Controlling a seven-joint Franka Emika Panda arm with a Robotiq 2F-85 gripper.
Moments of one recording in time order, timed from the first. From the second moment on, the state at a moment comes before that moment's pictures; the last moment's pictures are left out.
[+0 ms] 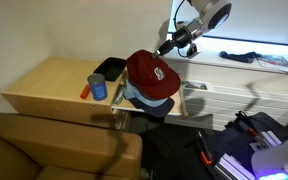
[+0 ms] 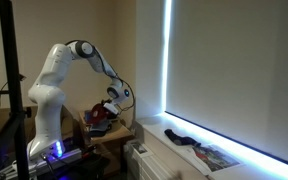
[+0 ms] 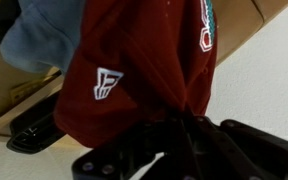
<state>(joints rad) -0.07 0.37 -0.06 -2.19 1.22 1.95 -1.70</state>
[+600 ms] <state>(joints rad) -0.07 0.47 -0.05 -2.15 1.31 1.98 -1.80</state>
